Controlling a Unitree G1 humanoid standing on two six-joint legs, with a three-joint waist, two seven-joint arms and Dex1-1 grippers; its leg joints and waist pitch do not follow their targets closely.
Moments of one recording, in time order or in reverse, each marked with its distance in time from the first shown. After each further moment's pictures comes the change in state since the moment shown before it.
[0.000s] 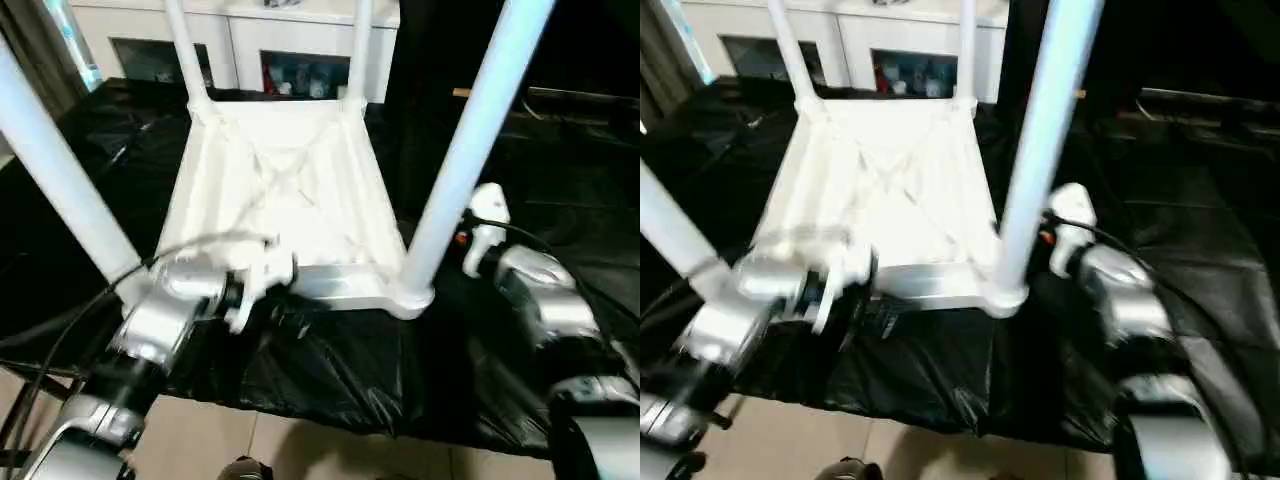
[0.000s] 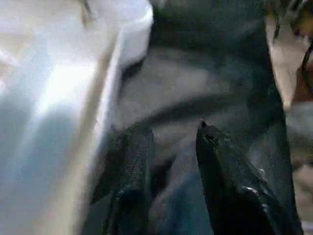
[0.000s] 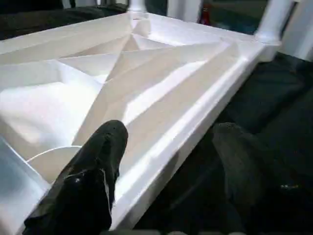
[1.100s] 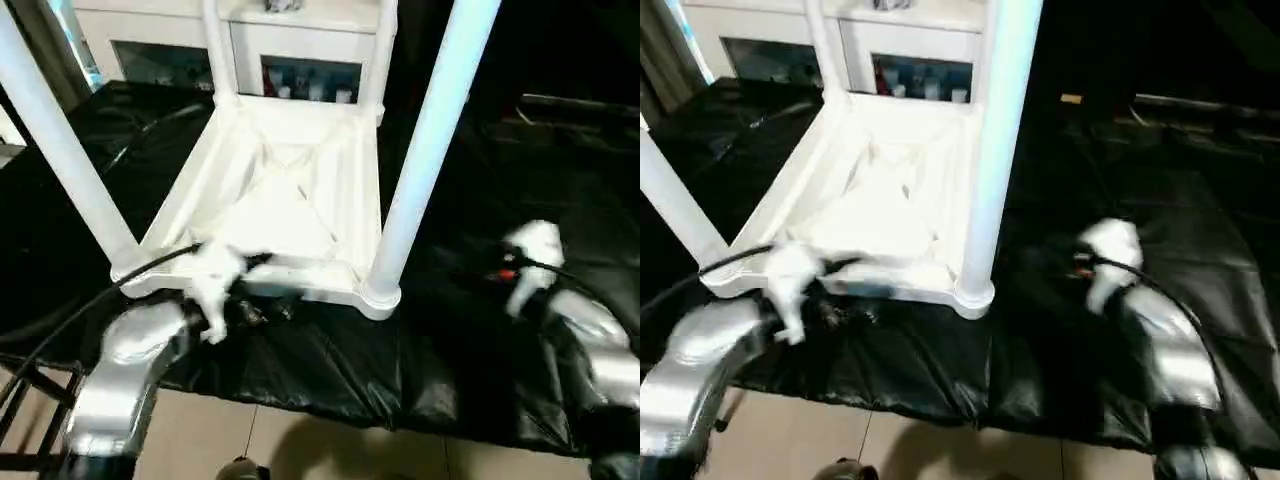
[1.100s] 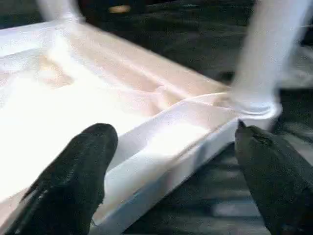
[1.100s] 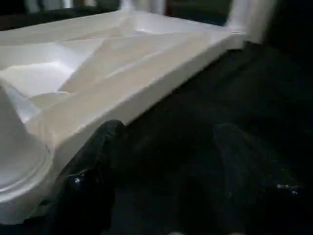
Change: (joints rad) left arm 0.379 -0.116 0.326 -0.478 -0.073 0.084 0.550; right arm 0.354 -0.058 -0.117 -0.391 0.098 0.114 -0.053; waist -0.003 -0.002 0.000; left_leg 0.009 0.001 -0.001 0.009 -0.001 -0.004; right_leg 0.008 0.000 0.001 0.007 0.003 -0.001
